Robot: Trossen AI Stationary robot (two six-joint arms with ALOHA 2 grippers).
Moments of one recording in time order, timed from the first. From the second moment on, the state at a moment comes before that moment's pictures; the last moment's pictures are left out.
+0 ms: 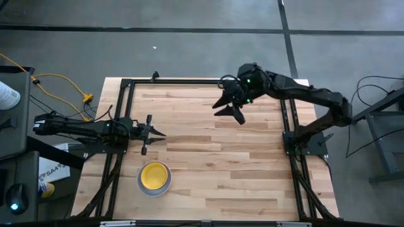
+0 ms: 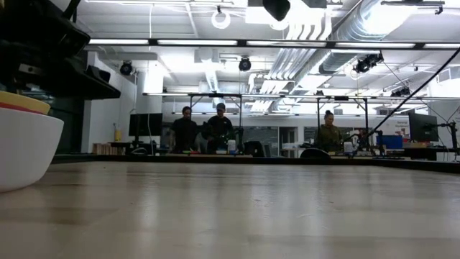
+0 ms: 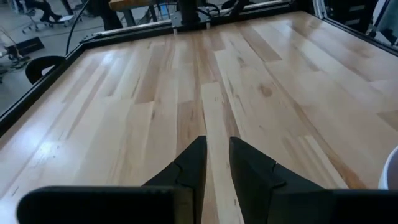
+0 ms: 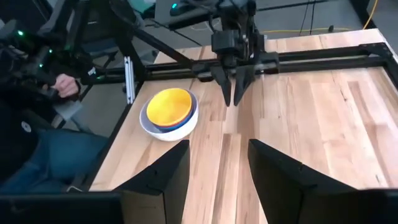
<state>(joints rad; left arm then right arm) -0.01 0.40 0.08 0.10 0.01 0.16 -0.28 1.43 1.48 -0.55 -0.53 -0.02</state>
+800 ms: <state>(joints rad) -0.01 0.40 0.03 0.13 -0.06 0.15 -0.32 0.97 0.74 -0.05 -0.47 0.15</state>
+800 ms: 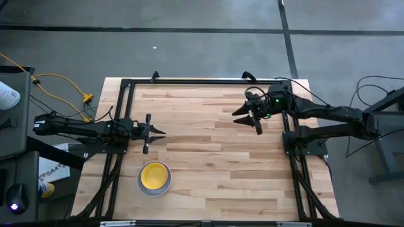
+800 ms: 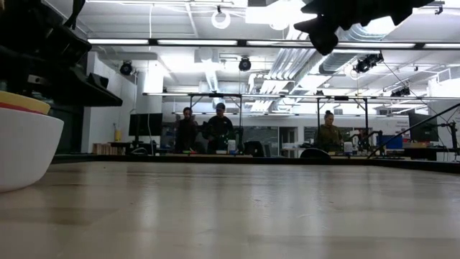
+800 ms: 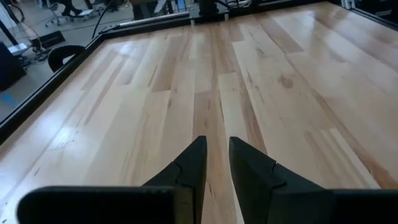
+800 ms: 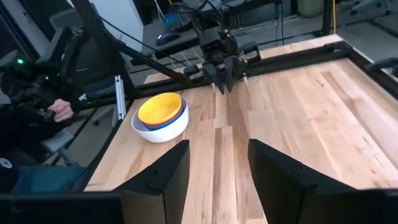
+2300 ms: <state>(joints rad) 0.12 0.37 0.03 -0.01 0.00 0.14 -0.32 0.95 0.54 0.21 -0.47 0.15</state>
